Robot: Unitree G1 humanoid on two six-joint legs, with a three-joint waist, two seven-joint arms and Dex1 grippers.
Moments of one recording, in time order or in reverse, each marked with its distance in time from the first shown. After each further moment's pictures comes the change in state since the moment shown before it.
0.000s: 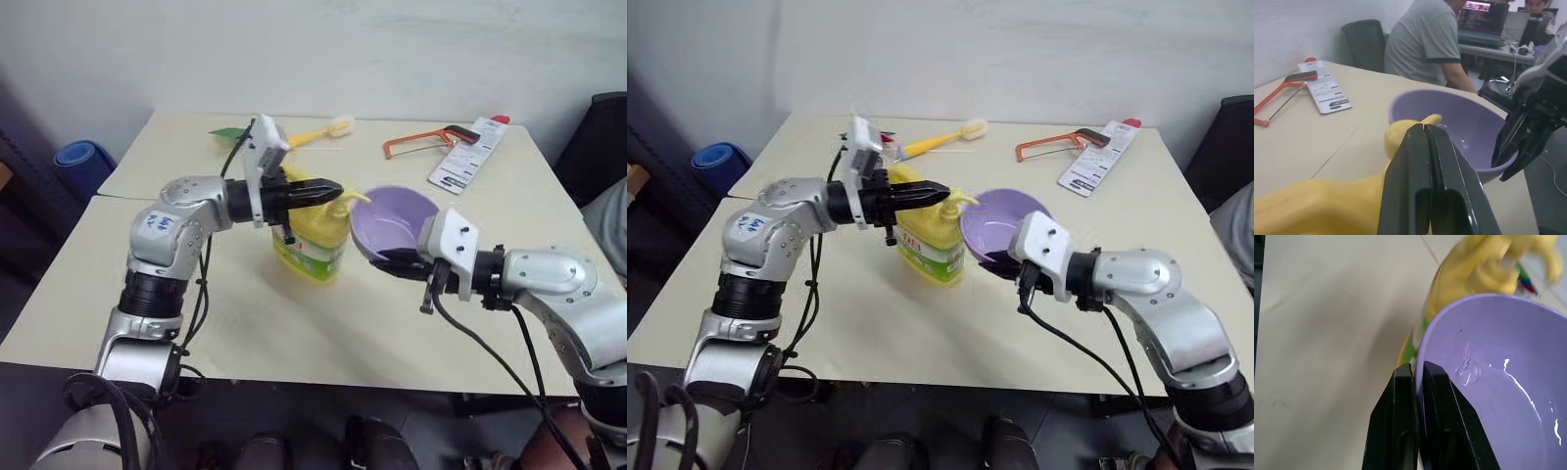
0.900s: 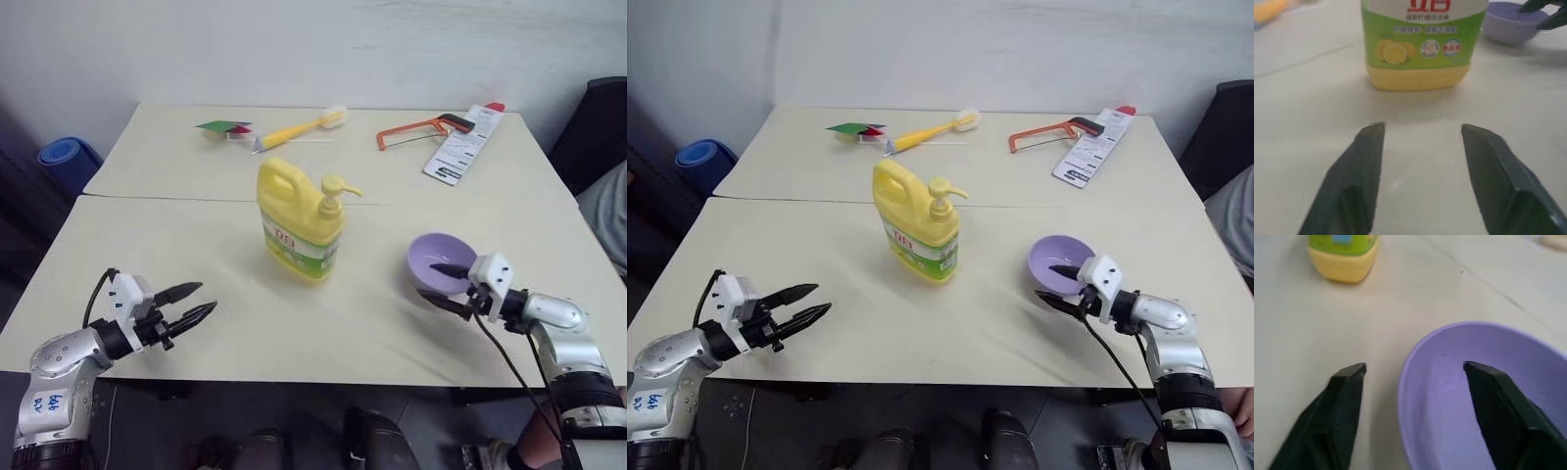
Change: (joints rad) left arm 0.903 0.114 0.335 -0.118 0.092 -0.558 -0.002; right arm 0.028 0.143 -0.156 0.963 -0.042 -0.833 0.223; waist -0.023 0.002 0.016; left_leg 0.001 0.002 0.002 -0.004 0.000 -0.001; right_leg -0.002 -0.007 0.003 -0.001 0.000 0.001
